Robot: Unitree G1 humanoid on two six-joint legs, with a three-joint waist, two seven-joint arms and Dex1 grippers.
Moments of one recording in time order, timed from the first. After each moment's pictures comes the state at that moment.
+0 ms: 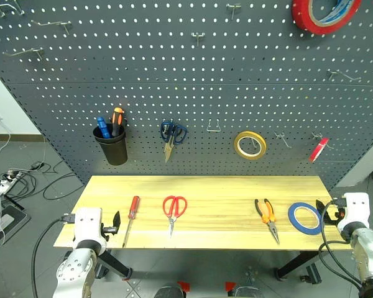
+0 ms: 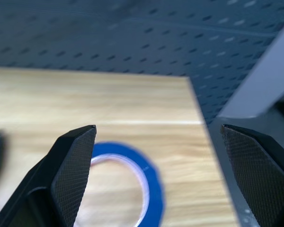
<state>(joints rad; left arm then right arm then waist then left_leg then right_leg) 0.29 0.31 0.26 -0.17 -0.09 0.29 -0.17 0.01 -0.54 -0.36 0.45 0.19 0.04 0.41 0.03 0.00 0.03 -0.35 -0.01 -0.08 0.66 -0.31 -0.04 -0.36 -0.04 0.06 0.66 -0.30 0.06</state>
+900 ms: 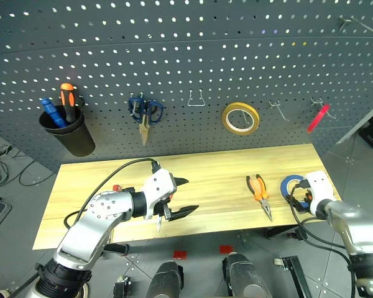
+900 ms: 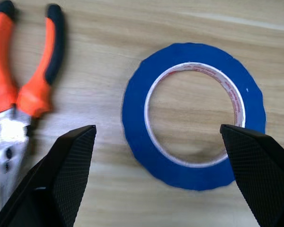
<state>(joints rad) -0.16 0.67 -0.19 -0.41 -0.27 0.43 -0.93 -0.22 -0.59 -0.07 0.21 0.11 0.65 0.44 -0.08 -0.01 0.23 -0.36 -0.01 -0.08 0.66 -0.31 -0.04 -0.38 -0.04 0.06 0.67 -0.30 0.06</state>
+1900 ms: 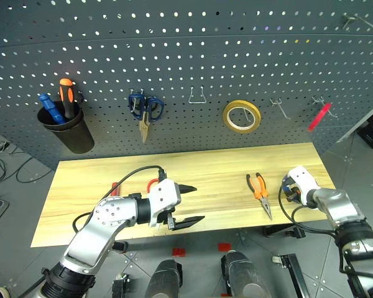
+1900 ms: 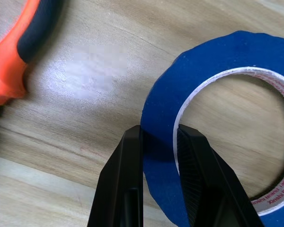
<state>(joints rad) -0.10 0.60 -0.17 -0.37 -0.28 0.29 -0.93 -0.36 -0.63 0.05 0.48 -0.05 0.47 0.55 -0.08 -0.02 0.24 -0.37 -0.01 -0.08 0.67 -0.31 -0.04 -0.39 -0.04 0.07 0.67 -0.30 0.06</state>
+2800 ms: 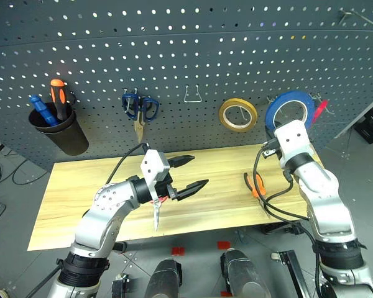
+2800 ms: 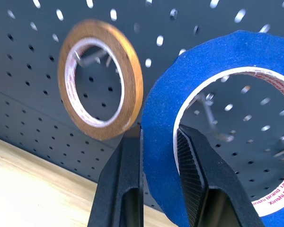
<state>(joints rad) -0.20 0.47 -0.07 -0.31 -0.42 0.30 -0.86 -0.35 -0.37 0.01 -0.23 -0.11 0.36 0.25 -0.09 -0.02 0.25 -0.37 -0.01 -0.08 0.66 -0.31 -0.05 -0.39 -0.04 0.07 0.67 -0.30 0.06</state>
